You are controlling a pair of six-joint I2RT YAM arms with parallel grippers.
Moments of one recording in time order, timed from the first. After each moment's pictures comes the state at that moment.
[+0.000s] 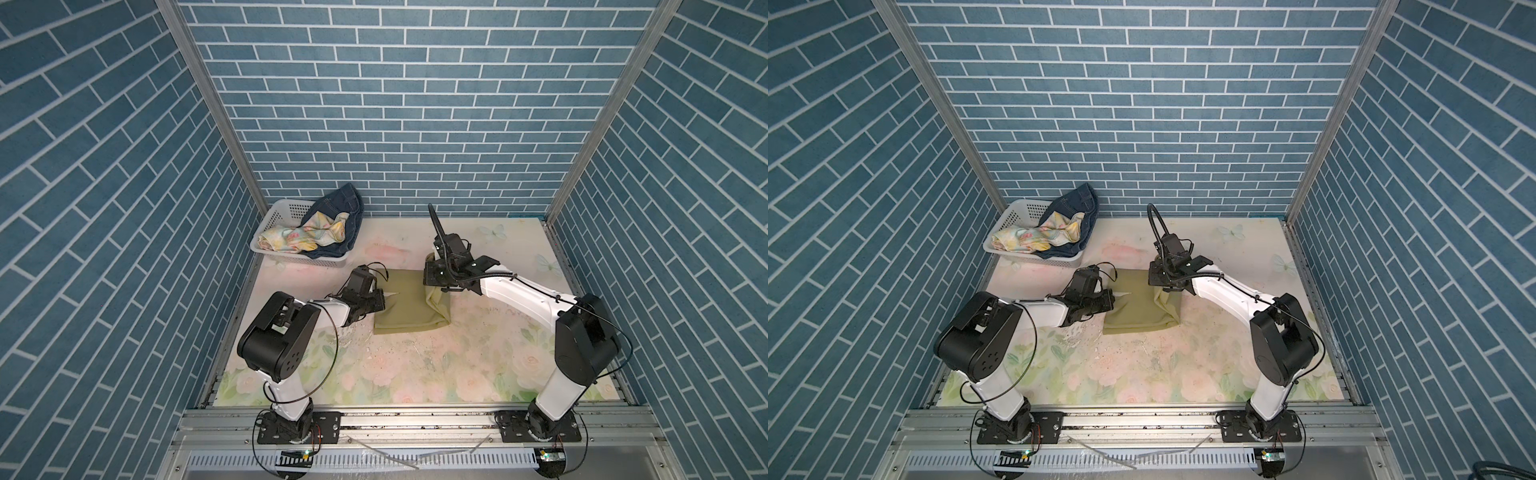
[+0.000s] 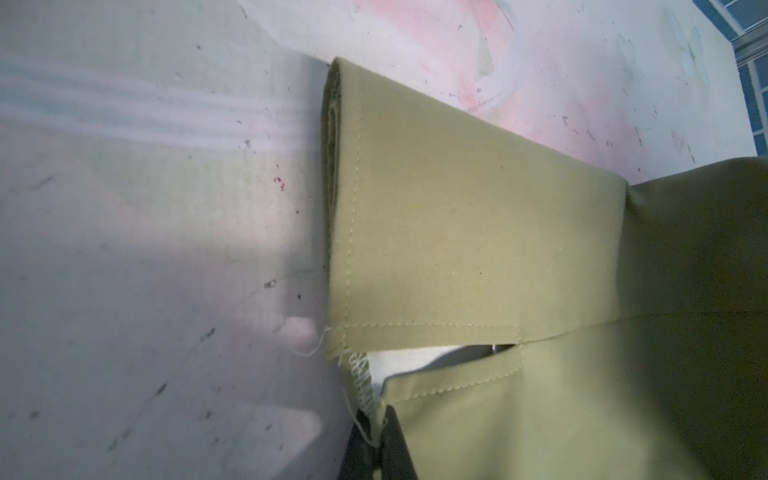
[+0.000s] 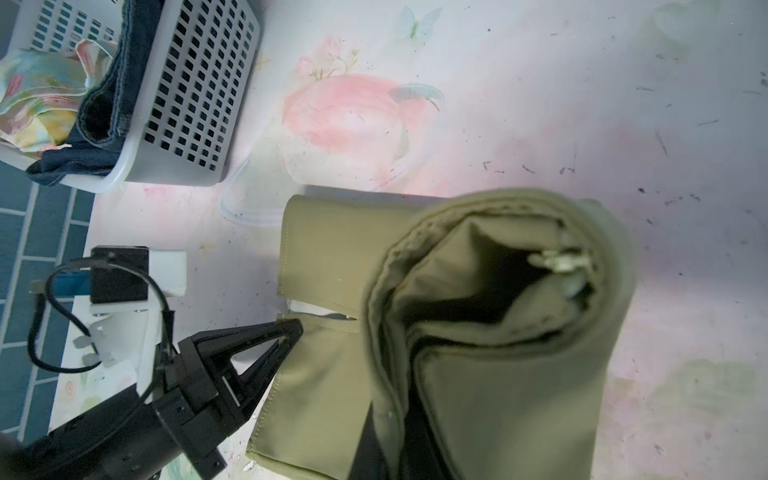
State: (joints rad) left arm -0.45 1.75 0.75 0.16 0.13 -0.59; right arm 0.70 1.73 1.33 -0.45 -0.04 0.57
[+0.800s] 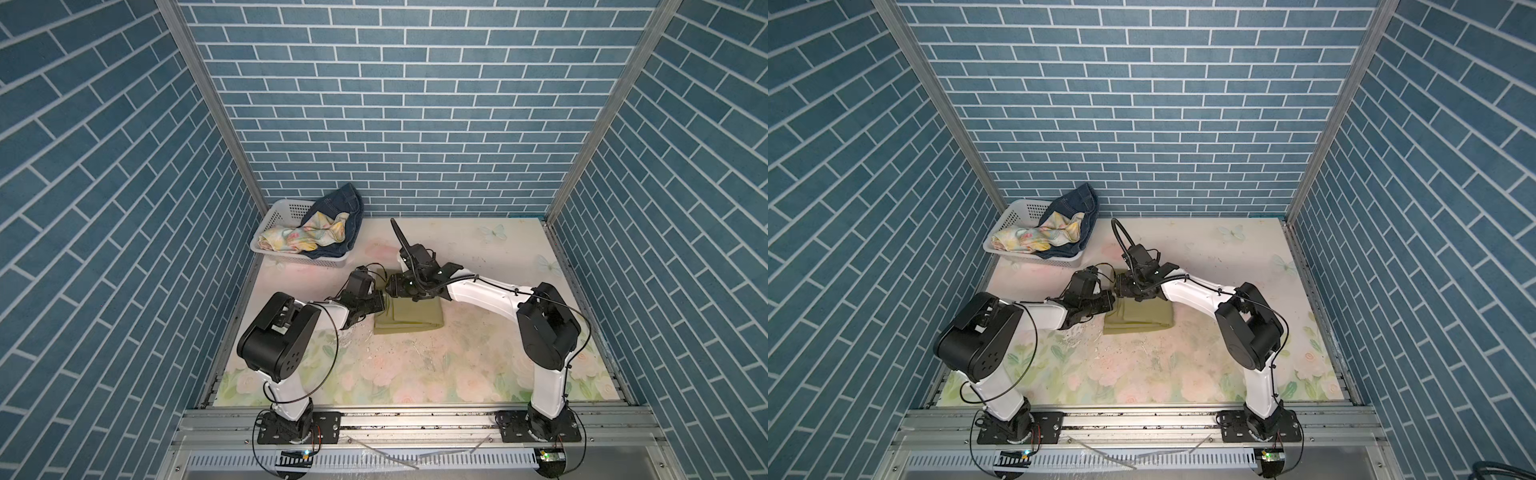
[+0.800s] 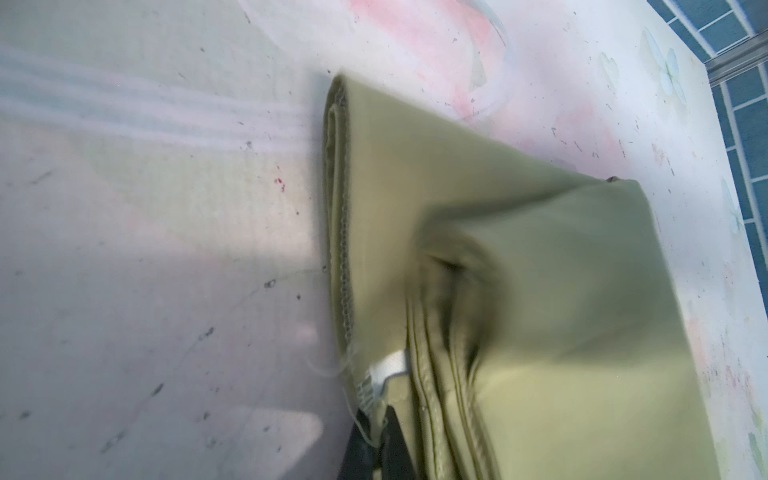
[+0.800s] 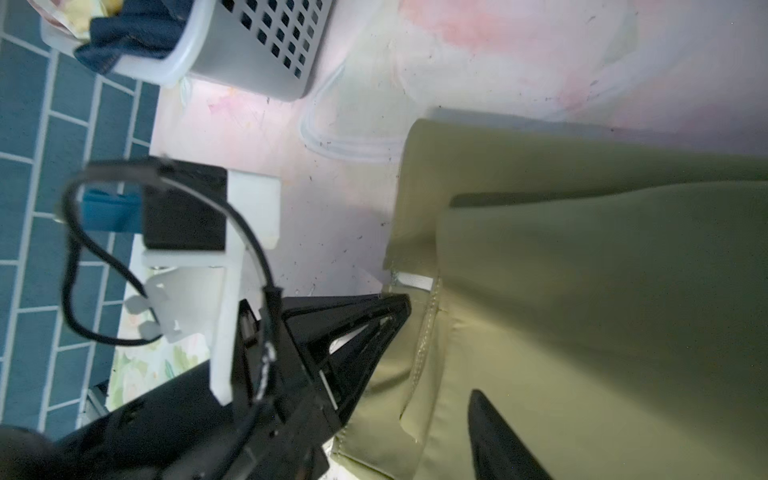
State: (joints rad) left arm -0.45 1.75 0.72 0.23 0.14 -0.61; right arm 0.84 1.92 1.43 -0.36 -0.15 0.64
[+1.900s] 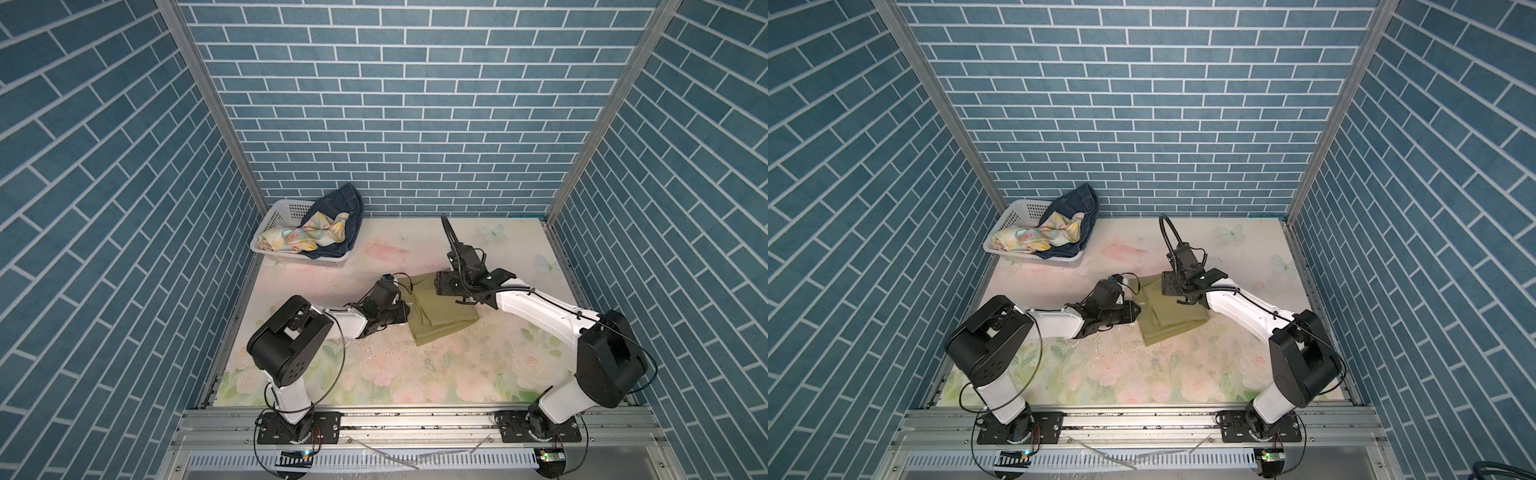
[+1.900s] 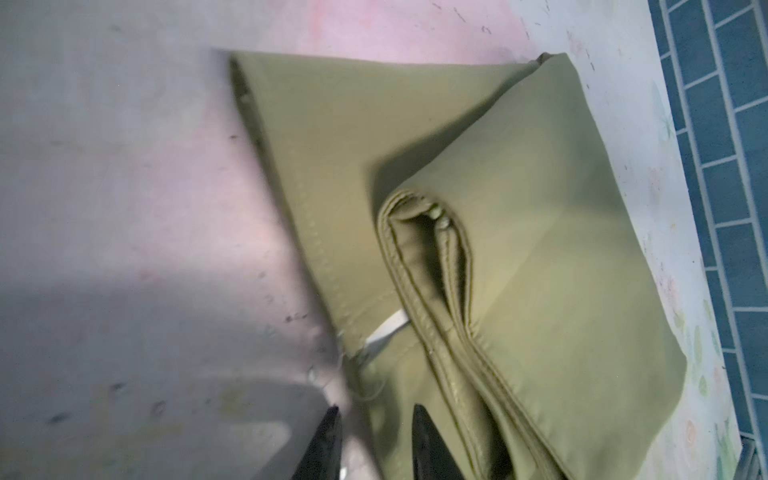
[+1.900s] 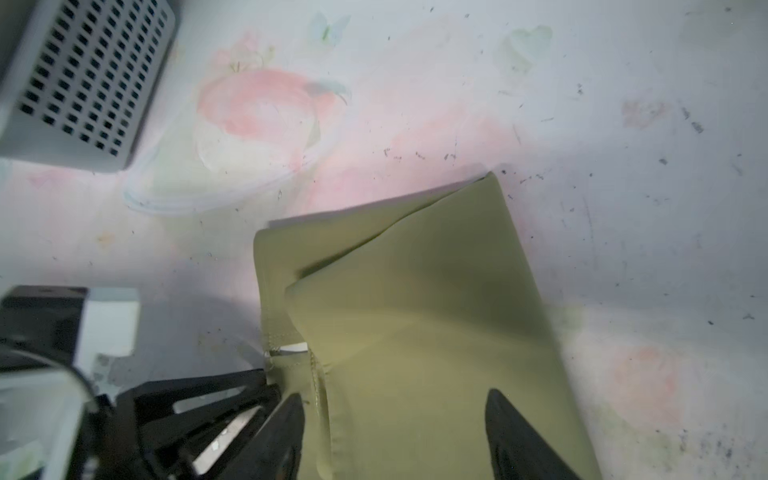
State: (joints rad) left arm -0.64 1.73 0.73 0.19 0.14 -0.70; right arm 0.69 1.59 1.12 -0.45 0.12 0.48
